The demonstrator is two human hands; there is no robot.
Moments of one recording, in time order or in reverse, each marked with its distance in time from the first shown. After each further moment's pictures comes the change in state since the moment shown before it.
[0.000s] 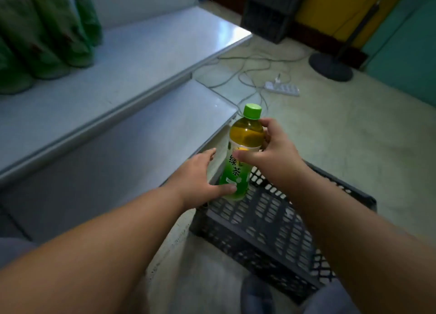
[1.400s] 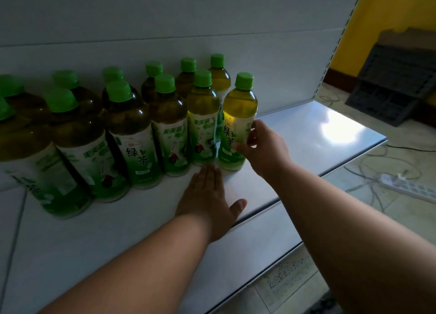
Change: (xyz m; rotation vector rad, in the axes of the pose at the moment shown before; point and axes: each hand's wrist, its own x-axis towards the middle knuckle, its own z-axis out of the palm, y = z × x) left_hand 0.077 -0.098 -0.193 0.562 0.300 -0.466; right_hand 0.247 -0.168 0.214 -0.343 -0.148 -0.496
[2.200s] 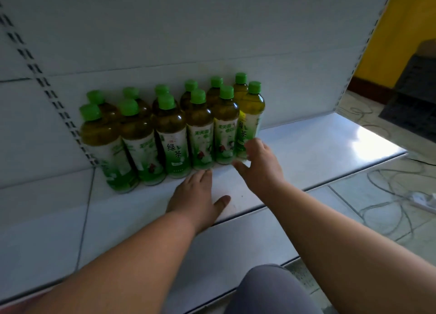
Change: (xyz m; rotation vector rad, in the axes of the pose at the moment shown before) left_hand -0.074 -0.032 -0.037 -0.170 0.143 -0.169; right_hand -0.055 -0.031 0.009 -0.062 -0.083 -0.153
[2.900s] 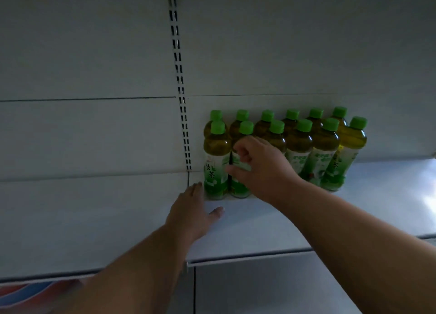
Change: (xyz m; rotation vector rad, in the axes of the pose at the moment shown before) left_hand -0.064 -0.185 -0.039 -0.251 0.167 -0.312; right_hand -0.027 -0.212 0.036 -0.015 -0.189 -0.536
